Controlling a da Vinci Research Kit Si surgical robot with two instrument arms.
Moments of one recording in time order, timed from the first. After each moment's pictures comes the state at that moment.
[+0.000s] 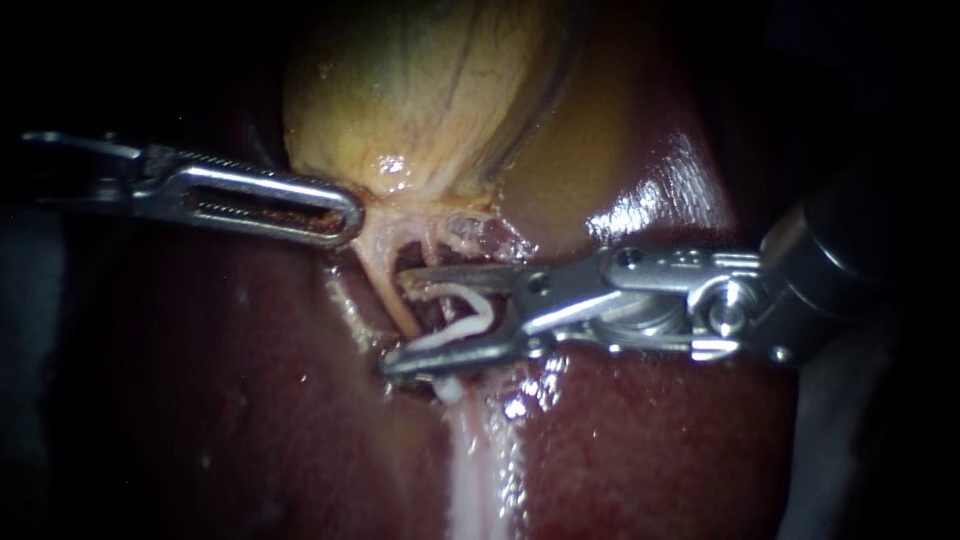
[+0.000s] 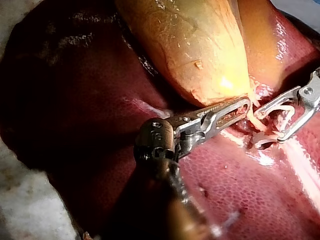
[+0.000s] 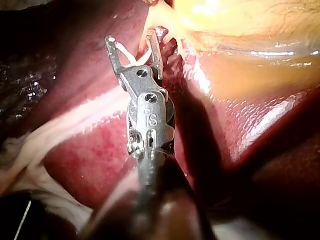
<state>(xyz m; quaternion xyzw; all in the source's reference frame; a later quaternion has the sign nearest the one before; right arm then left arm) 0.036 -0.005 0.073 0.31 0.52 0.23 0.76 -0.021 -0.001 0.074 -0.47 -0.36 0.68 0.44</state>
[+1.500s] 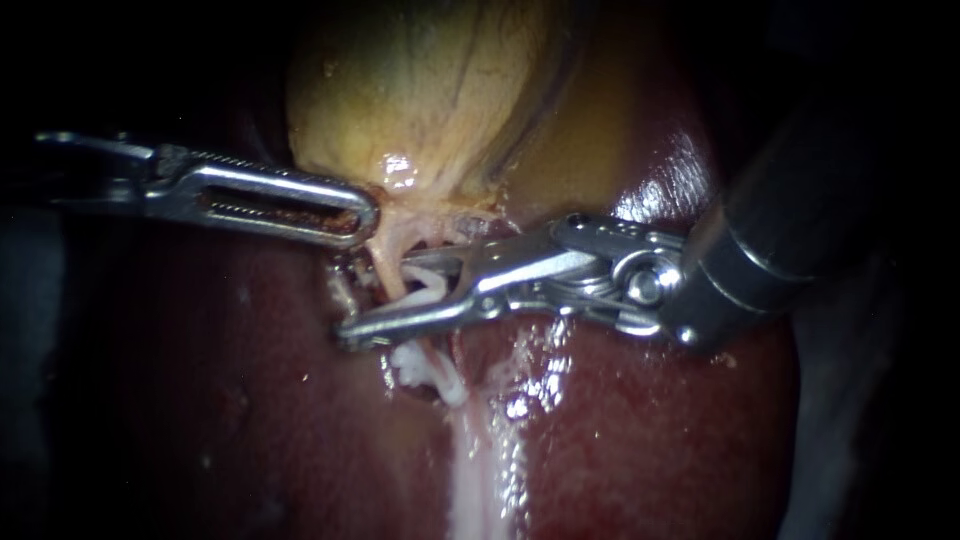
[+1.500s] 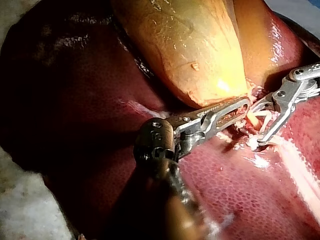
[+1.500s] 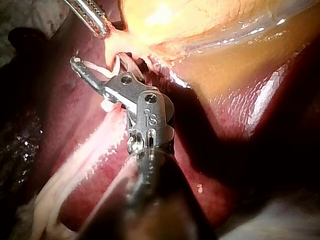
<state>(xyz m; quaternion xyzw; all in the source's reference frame) 0.038 -0.003 0.077 0.42 0.55 0.28 0.66 -0.022 -0.001 0.073 -0.47 -0.35 0.68 0.44</state>
